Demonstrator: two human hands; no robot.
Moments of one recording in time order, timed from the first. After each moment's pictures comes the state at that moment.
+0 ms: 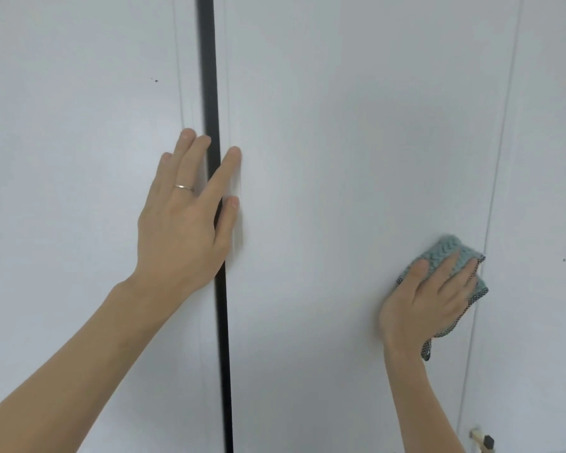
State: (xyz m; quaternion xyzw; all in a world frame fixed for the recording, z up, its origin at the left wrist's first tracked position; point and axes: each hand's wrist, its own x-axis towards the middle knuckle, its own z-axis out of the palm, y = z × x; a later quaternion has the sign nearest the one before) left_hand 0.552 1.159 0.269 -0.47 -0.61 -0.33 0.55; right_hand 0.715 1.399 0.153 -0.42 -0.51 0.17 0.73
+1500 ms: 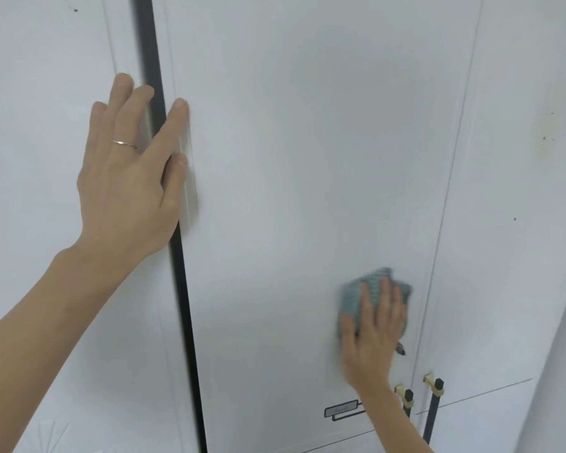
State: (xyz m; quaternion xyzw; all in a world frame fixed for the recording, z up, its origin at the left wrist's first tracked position) left_hand 0.543 1.169 0.265 -0.47 -0.59 -0.34 0.56; right_hand 0.750 1.411 0.013 -0.31 -0.73 0.01 0.61
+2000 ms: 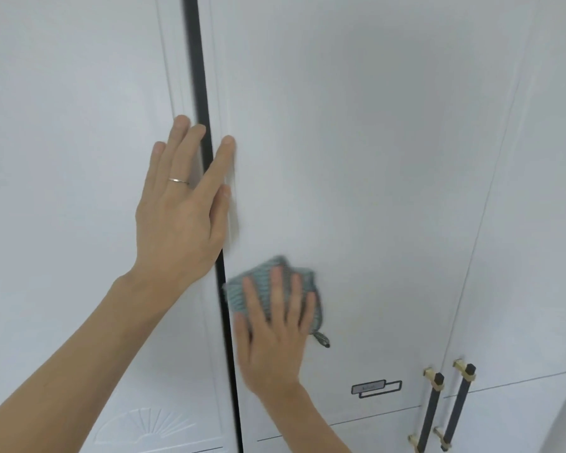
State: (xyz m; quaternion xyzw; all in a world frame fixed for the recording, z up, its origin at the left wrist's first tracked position) left_hand 0.551 1.155 0.209 -0.49 -0.62 -0.32 0.52; right_hand 0.634 1.250 0.023 -0.20 -0.78 -0.03 0.60
